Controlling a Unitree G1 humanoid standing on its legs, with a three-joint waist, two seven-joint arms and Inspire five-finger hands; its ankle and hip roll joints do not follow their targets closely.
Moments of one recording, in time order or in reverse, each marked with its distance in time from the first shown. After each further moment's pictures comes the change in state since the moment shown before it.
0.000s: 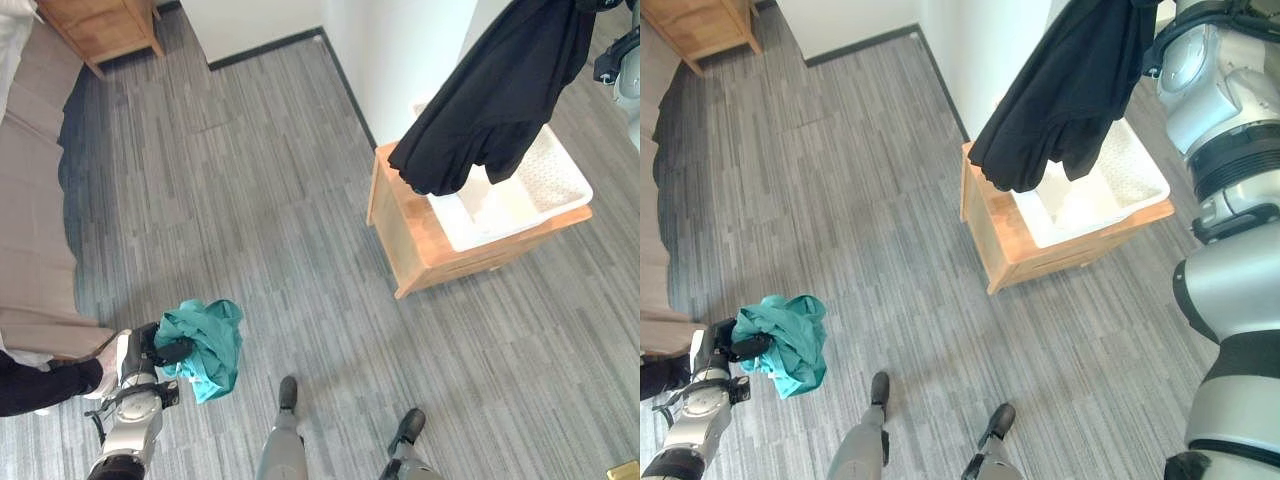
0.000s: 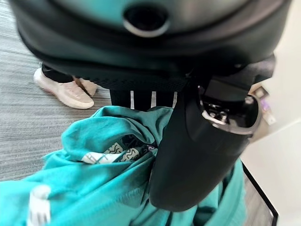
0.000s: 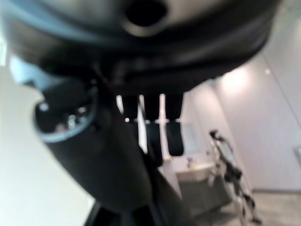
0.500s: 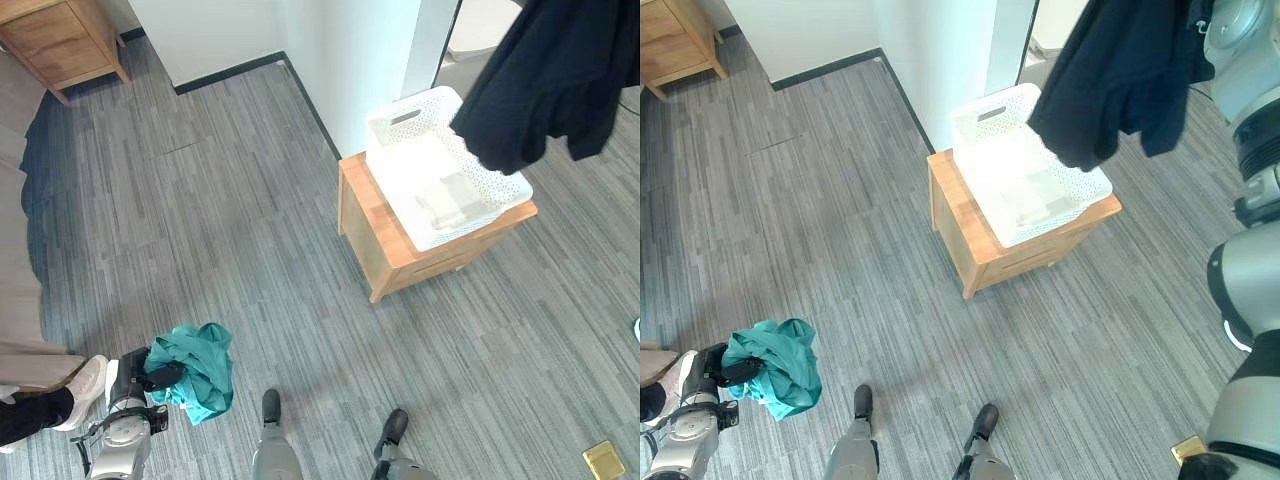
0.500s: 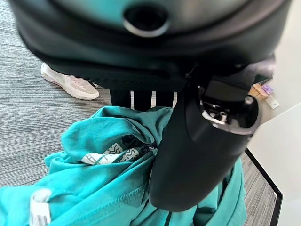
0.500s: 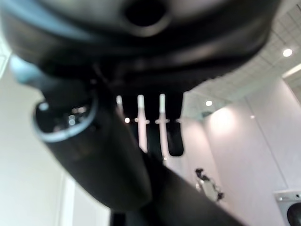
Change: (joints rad) left arm 0.043 -0.002 0.006 0.020 0.002 0.001 -0.018; right arm -0.071 -0.058 0.000 -0.006 -0.014 0.005 -0.002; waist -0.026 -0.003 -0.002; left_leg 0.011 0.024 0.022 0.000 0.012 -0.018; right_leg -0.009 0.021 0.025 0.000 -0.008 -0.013
